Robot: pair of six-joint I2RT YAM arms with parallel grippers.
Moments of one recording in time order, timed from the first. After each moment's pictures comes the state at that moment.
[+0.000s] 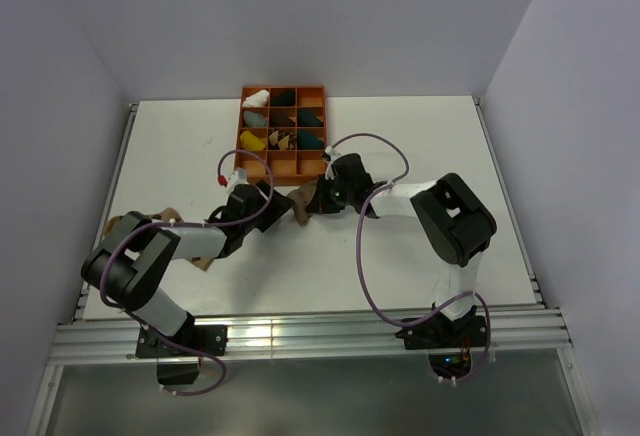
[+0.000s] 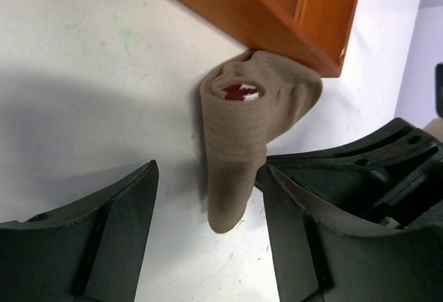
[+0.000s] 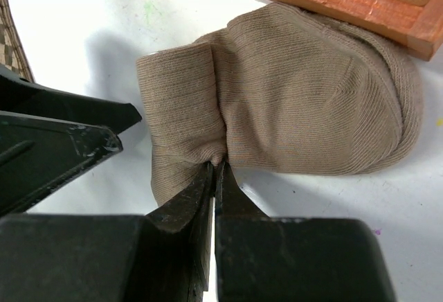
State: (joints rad) left arm -0.57 1.58 0.55 0.47 -0.08 -1.13; right arm 0.57 1.88 0.96 0.20 -0.34 0.51
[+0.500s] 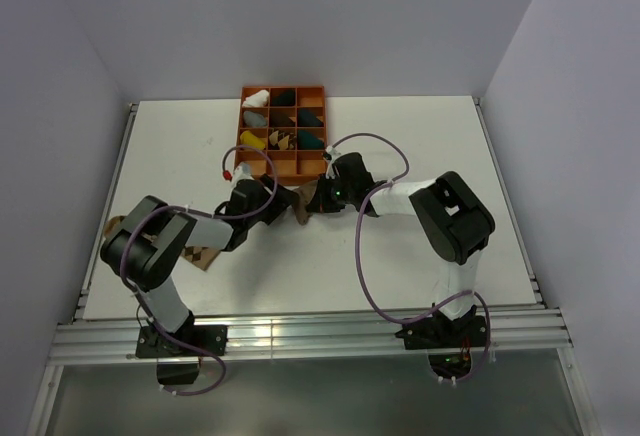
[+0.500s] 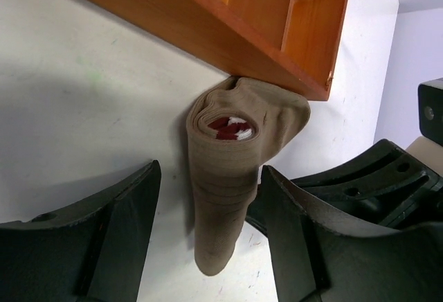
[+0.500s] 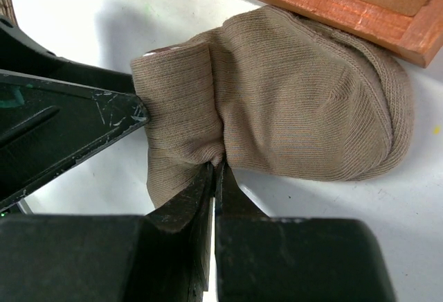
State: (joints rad) left arm -0.54 1.72 0.60 0.61 -0.04 -1.13; right arm 0.56 1.90 0.97 0.20 -0.37 0.51
